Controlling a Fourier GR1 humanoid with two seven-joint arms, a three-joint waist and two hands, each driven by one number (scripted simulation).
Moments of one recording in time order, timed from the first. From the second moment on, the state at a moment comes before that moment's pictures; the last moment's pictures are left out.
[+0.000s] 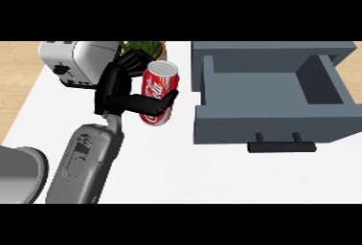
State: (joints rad) left arm -0.55 0.01 -0.06 -1.40 0.00 0.20 0.14; right arm 0.32 -0.01 -0.27 -2.22 -0.12 0.22 0.09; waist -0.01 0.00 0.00
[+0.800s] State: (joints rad) left arm -1.07 0.00 -0.19 -1.13 0.05 0.46 0.29; right arm 0.29 -0.04 -0.30 -2.18 -0.15 0.22 0.09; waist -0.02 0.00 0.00
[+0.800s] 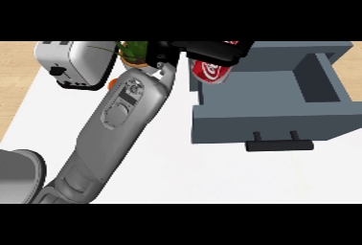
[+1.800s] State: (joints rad) left arm -1.45 0.00 -0.33 -0.61 0.31 0.58 0.17; right arm 0.22 -0.03 -0.26 -2.17 -0.10 0.20 0.14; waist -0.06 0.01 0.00
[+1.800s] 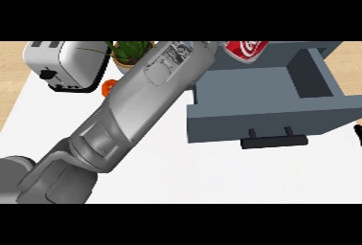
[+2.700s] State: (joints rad) left arm -1.49 0.00 -0.49 -0.40 0.45 0.62 0.03; right arm 0.17 -0.03 -0.24 -2.14 -0.08 0.19 0.14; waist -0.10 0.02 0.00
